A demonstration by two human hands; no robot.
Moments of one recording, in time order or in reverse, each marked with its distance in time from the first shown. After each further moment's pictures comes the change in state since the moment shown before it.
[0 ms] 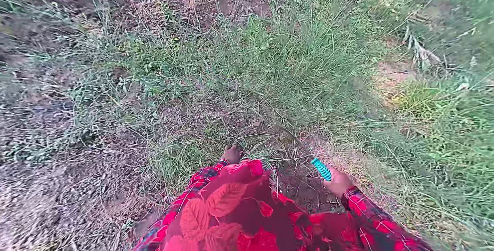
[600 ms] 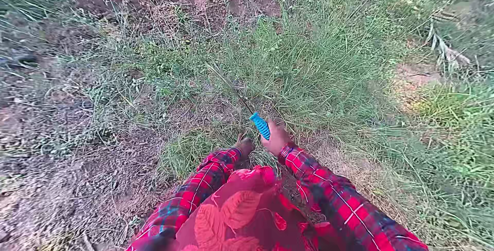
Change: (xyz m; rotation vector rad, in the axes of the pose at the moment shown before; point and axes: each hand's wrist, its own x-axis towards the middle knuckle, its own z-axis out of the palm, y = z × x) left_hand 0.033 0.027 -0.045 0.340 -0.129 0.129; right_hand 0.018 -0.242 -0.027 0.149 0.122 -0.575
